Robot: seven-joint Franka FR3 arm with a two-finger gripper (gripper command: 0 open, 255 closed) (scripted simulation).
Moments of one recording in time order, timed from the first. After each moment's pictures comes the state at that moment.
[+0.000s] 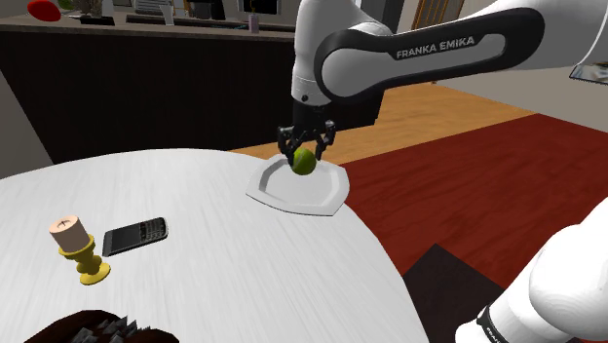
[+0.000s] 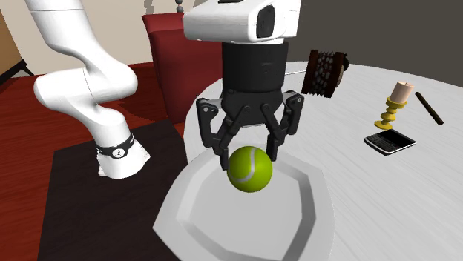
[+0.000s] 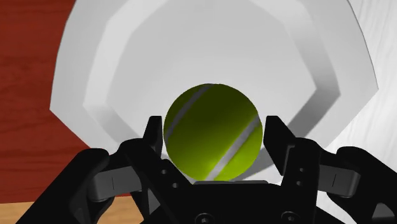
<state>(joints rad) -0.04 -0.08 0.44 -1.94 -0.09 1.94 0.70</state>
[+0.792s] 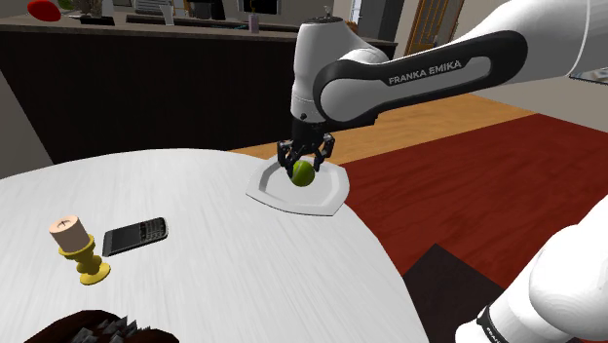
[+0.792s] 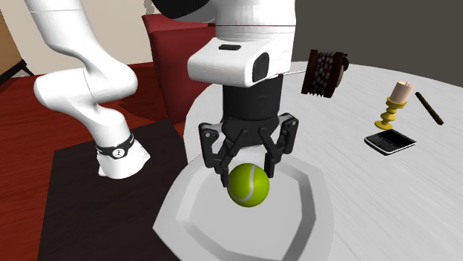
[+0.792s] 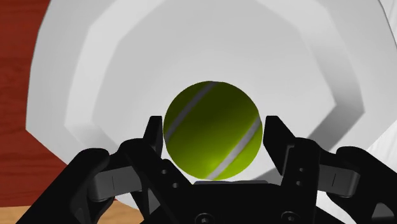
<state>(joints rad) -0.04 -0.06 0.44 -2.02 -0.10 2.04 0.71</state>
